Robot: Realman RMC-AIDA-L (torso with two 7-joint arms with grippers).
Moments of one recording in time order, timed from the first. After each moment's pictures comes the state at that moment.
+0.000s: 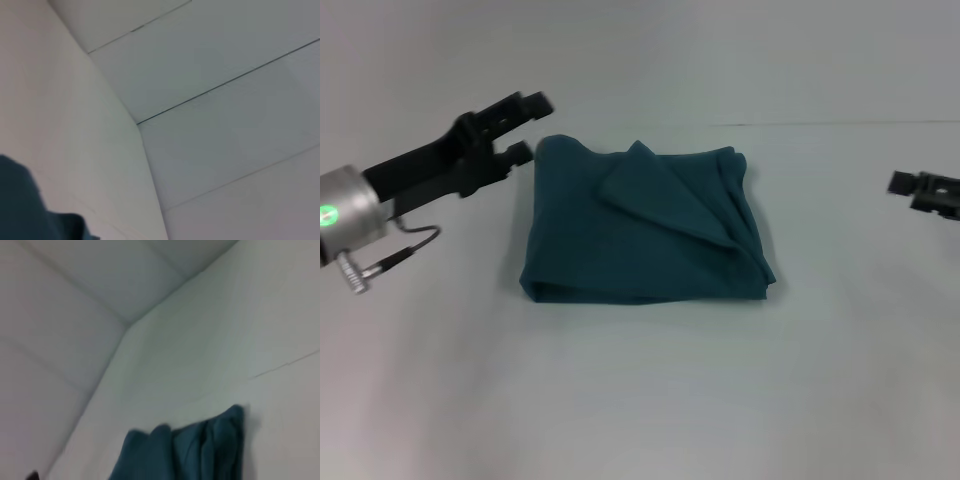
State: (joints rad) left arm -0.52 -2.09 0.79 0.66 1.59 1.25 -2.32; right arm 0.51 1.92 -0.60 -0.62 -1.94 -1.39 2.11
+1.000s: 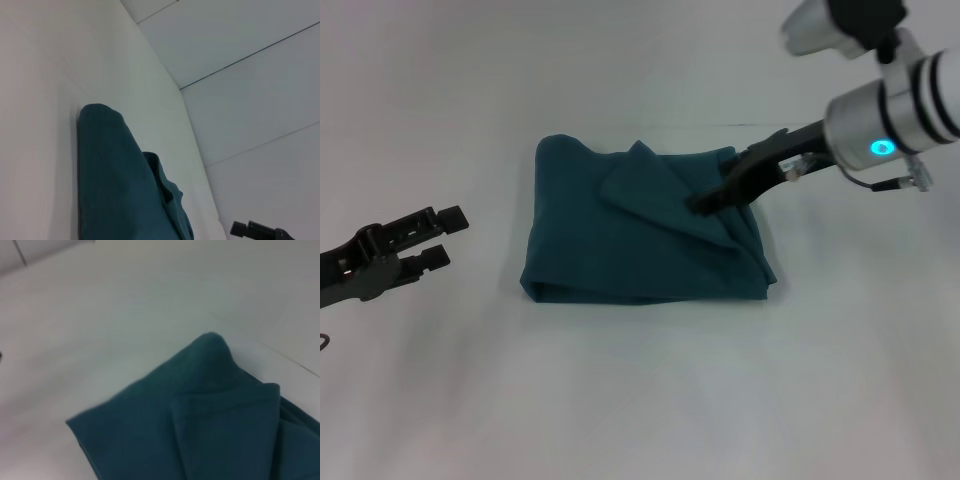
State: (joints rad) left arm -0.41 -2.07 0.42 0.76 2.01 1.58 -2.30; right arm 0.90 2.07 -1.08 -0.87 -2.41 -1.20 2.20
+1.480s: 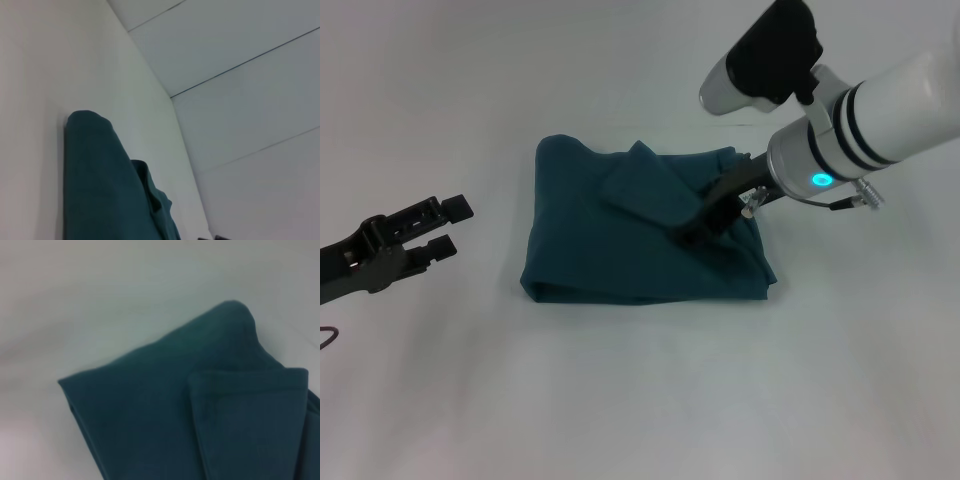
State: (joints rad) left arm -0.41 -2.08 0.42 0.75 1.97 1.57 -2.29; right arm 0.93 2.10 -1.31 -0.82 -2.47 -1.06 2.28
